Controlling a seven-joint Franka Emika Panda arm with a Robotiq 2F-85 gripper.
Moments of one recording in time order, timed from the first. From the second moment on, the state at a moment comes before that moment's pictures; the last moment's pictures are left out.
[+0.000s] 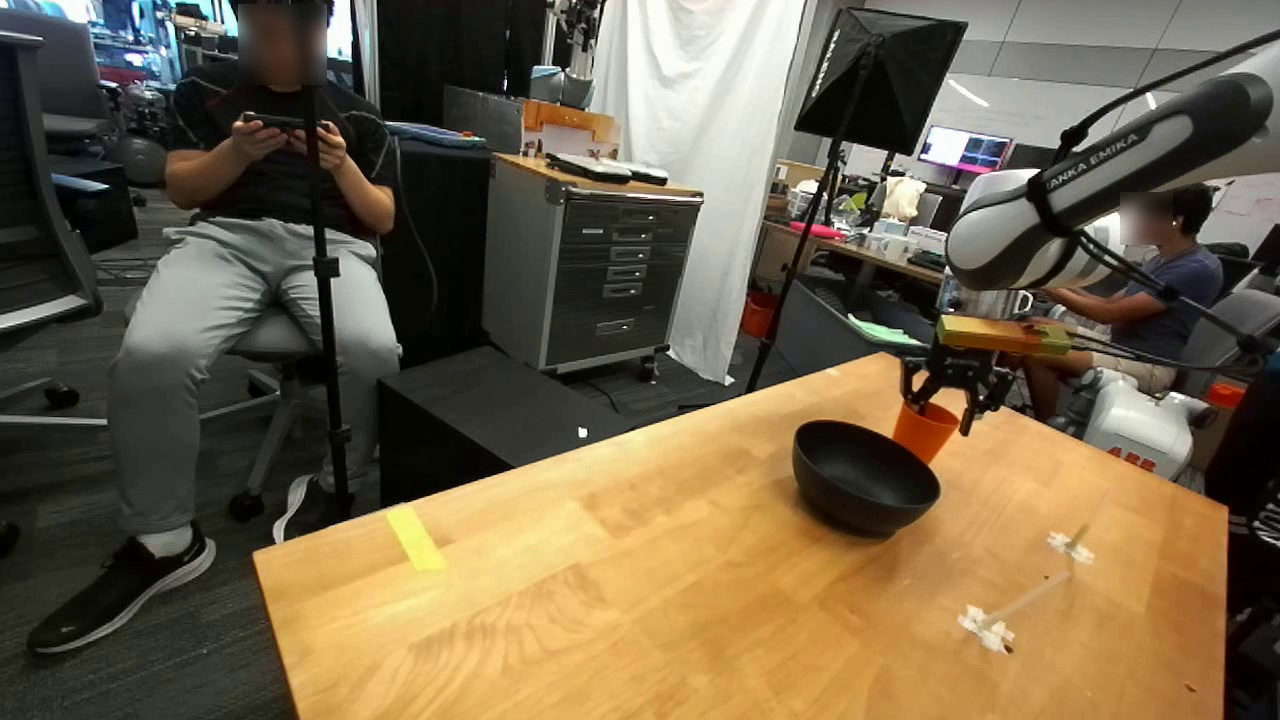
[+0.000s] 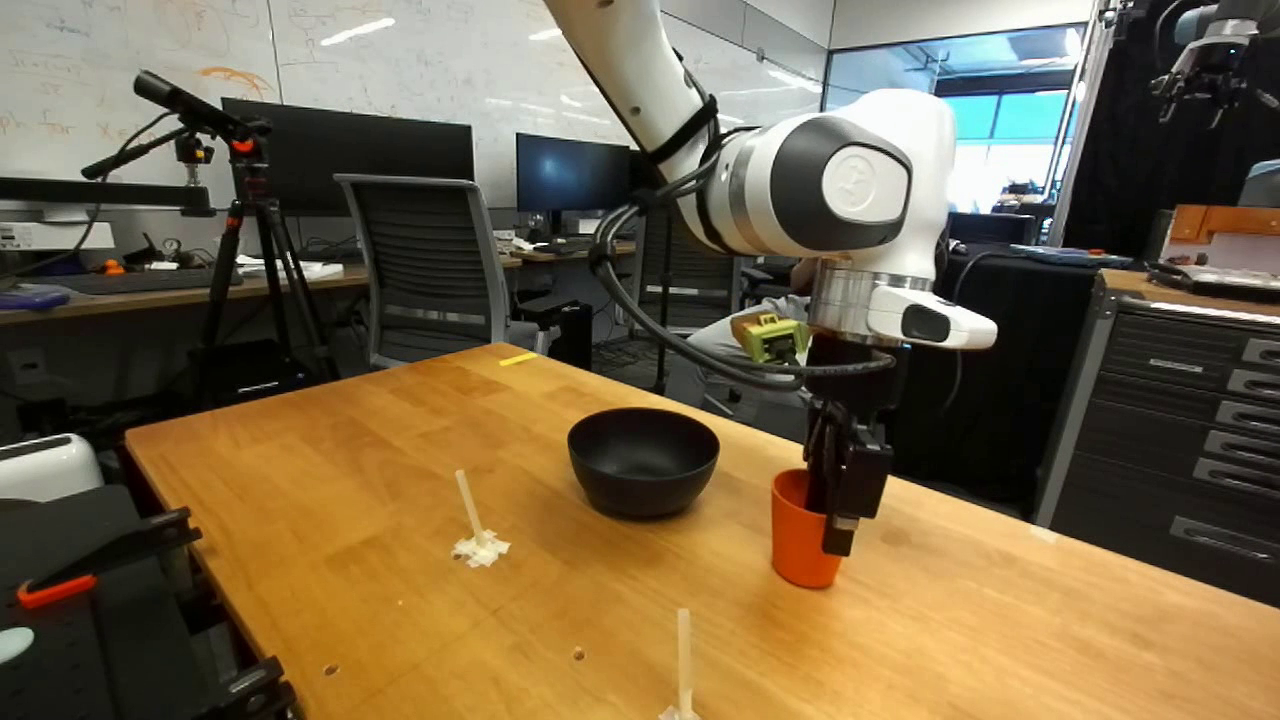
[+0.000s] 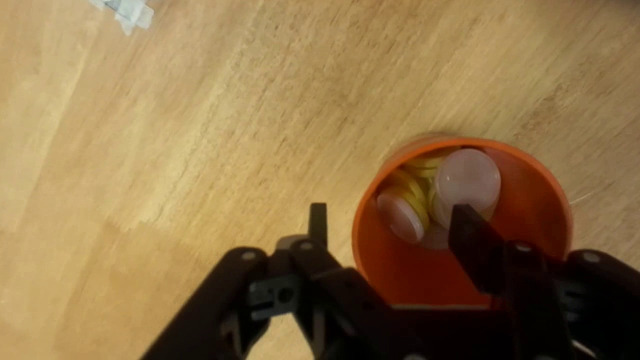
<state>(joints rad) -0.19 0.74 -0.24 -1.62 0.05 2.23 0.49</state>
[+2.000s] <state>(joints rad) -0.10 0.65 -0.33 -1.83 0.04 2.55 0.54</state>
